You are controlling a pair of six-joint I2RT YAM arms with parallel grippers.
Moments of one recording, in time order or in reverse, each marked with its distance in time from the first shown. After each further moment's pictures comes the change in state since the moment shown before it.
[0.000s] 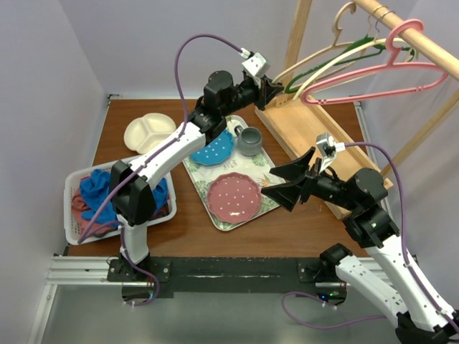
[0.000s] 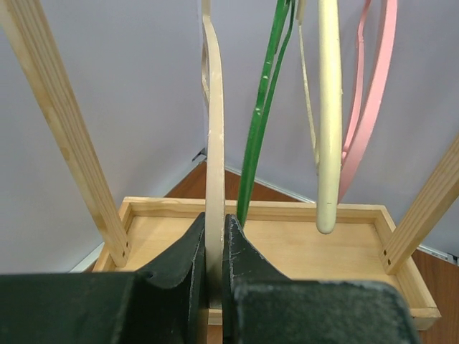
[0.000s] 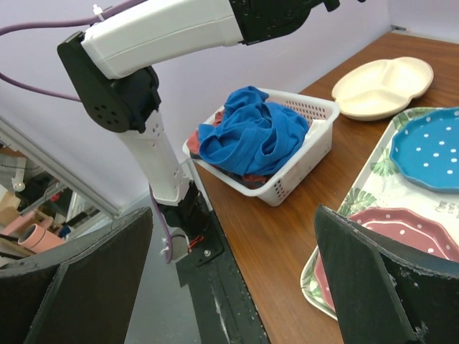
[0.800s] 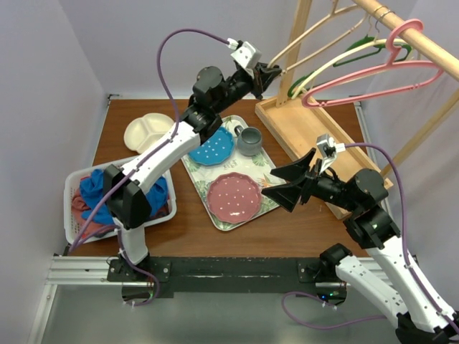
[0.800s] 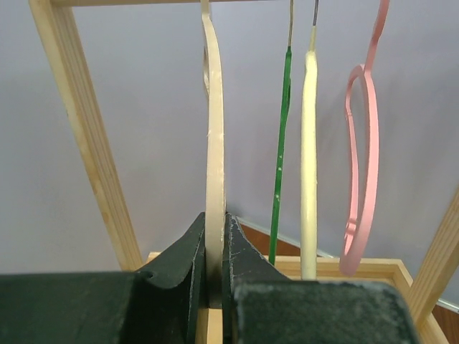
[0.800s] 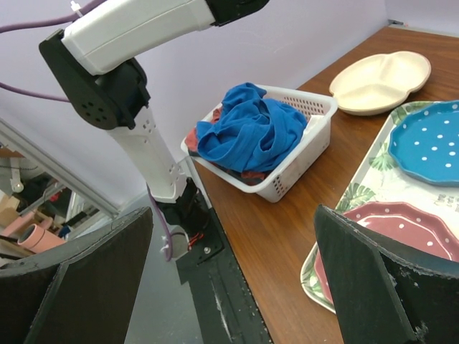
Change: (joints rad) left arm 0.000 -0.051 0.010 0.099 -0.060 0.008; right arm 0.000 -0.009 0.000 -0.026 0.010 -0.005
